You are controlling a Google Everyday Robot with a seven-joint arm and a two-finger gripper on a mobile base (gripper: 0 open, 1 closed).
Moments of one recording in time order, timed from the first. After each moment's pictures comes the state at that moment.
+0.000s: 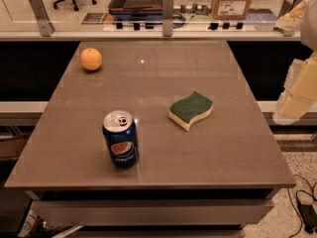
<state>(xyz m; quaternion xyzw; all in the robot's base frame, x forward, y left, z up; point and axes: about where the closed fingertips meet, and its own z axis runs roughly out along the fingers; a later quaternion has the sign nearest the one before) 0.433 -0.202 1.020 -0.60 0.77 -0.08 0.21</state>
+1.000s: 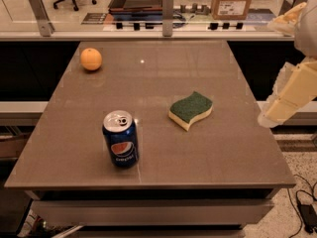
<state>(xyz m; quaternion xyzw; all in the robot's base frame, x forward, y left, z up) 0.430 -0.181 1.019 -0.59 0.76 -0.04 0.27</state>
